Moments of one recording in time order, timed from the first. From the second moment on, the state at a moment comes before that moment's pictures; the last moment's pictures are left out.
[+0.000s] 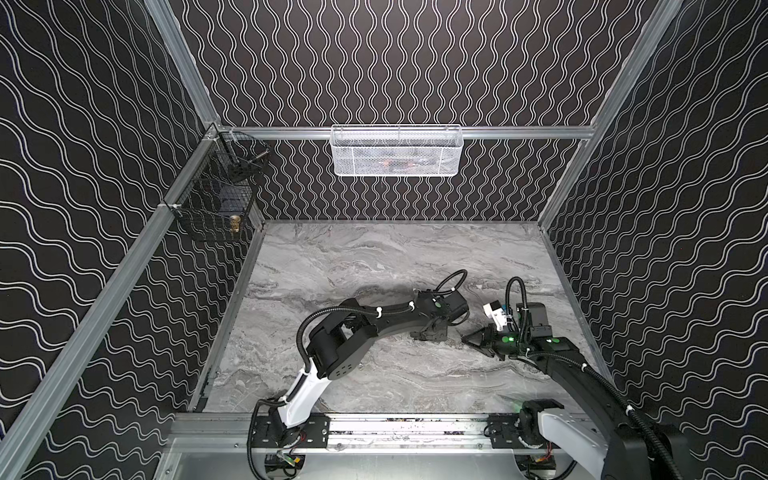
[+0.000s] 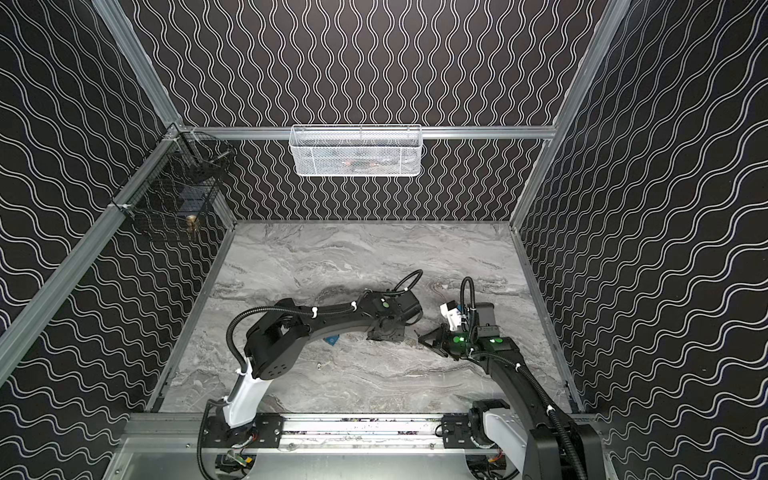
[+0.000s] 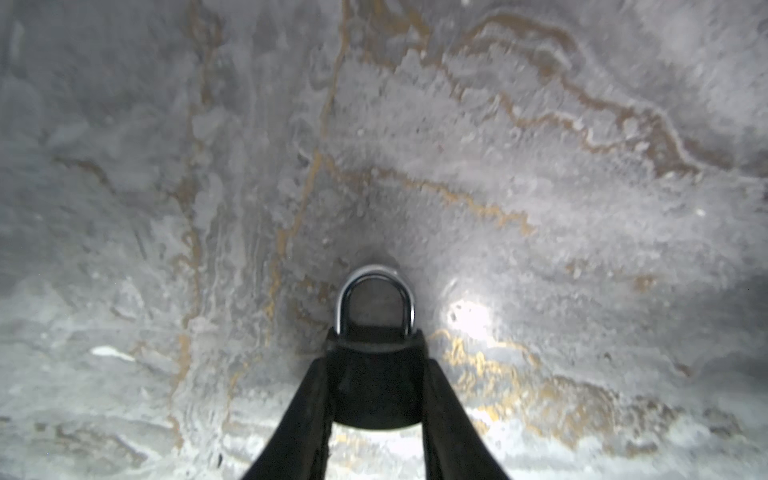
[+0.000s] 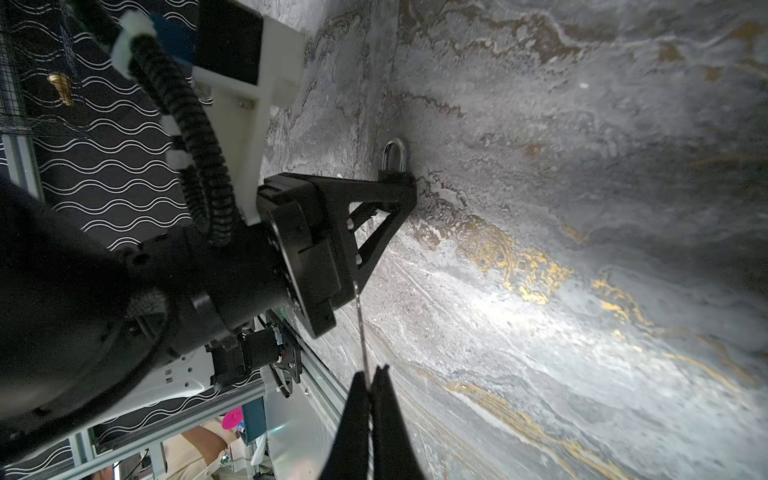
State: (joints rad) left arm -1.03 2.15 1.61 -0.80 -0.21 -0.89; right arm 0.10 0.99 0.44 -0.42 -0.86 0.55
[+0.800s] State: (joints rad) left arm -0.99 1.61 1.27 -0.73 -0.34 -1.11; right arm 0.66 0.91 0.43 -0.13 -0.46 0.86
